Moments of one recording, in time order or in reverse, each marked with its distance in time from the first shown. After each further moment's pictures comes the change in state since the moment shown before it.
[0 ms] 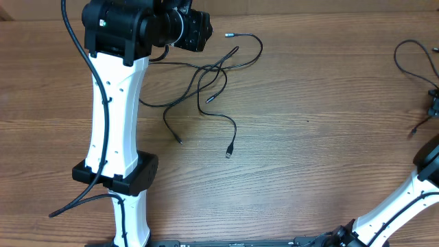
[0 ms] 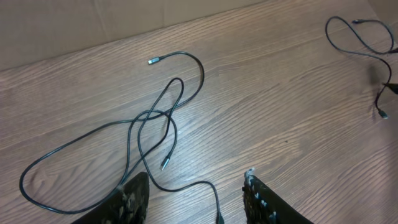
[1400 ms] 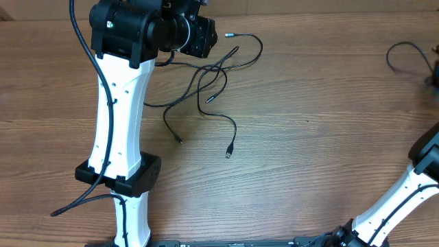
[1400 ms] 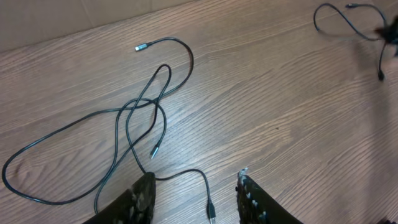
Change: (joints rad) left arm -0.033 0.000 0.000 -0.043 0.006 -0.011; right arm 0.041 0.078 0.150 0.098 -0.066 -0.188
